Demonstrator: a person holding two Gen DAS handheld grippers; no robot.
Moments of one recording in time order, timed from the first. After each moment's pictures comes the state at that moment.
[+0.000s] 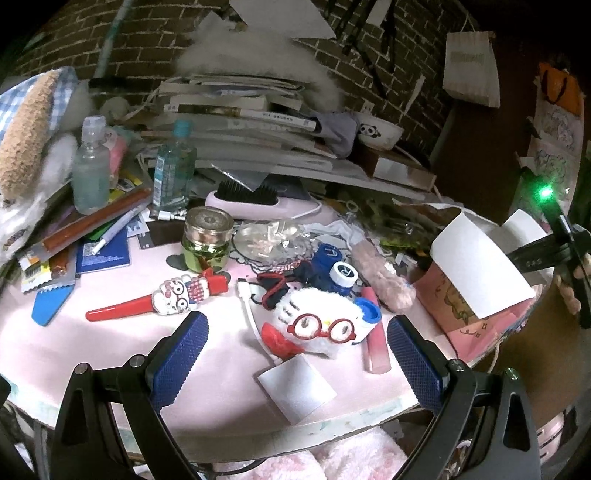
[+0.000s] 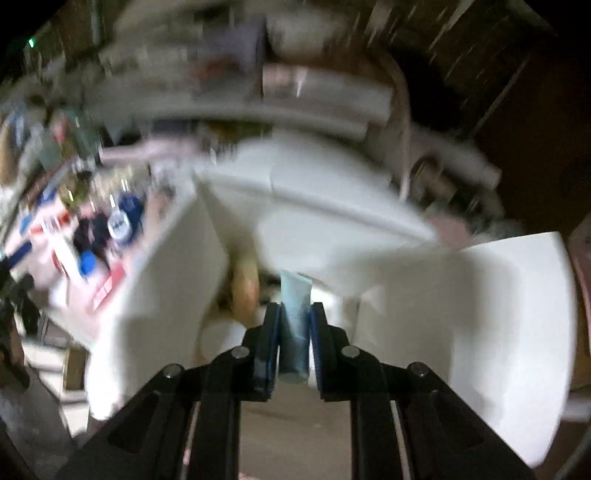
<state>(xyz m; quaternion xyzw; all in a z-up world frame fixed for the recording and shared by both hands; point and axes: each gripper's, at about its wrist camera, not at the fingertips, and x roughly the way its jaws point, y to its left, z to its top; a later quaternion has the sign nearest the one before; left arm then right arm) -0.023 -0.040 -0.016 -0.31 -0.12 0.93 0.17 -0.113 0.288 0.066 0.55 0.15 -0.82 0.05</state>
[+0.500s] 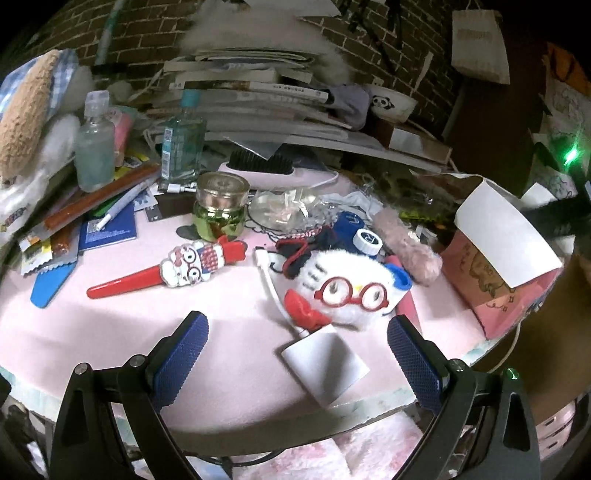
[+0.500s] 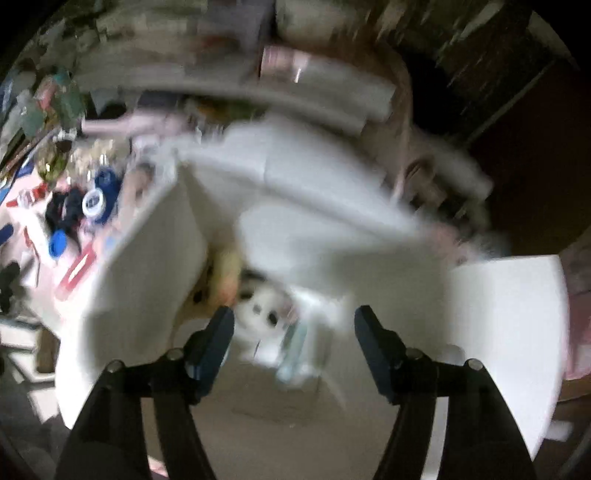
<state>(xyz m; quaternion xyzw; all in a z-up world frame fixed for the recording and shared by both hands) -0.025 -0.040 -0.042 -0.34 -0.10 0.92 0.16 -0.093 0.276 0.078 0.49 0.22 -0.84 0.01</state>
